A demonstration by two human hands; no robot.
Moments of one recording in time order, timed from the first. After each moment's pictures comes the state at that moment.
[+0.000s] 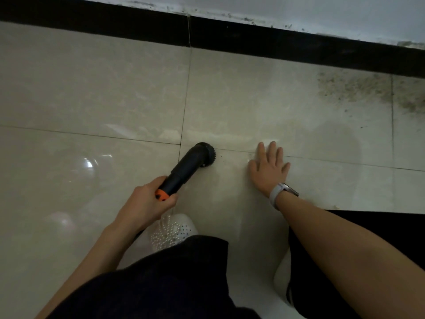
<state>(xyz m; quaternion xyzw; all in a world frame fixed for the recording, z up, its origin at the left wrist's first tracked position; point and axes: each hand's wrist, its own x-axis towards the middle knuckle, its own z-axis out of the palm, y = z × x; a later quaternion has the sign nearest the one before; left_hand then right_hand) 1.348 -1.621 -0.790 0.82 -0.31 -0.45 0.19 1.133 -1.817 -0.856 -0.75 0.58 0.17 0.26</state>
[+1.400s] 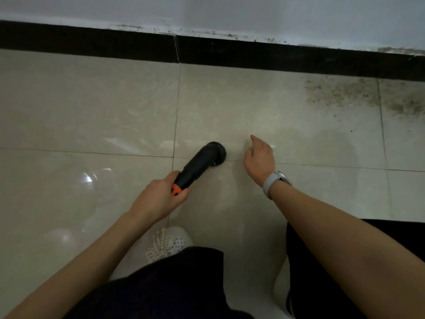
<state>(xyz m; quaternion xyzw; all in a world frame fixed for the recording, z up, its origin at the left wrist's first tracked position) 1.339 -1.673 -0.789 0.80 -0.44 -0.39 0.11 1.164 -1.852 -0.837 -0.73 0.59 0.00 0.34</state>
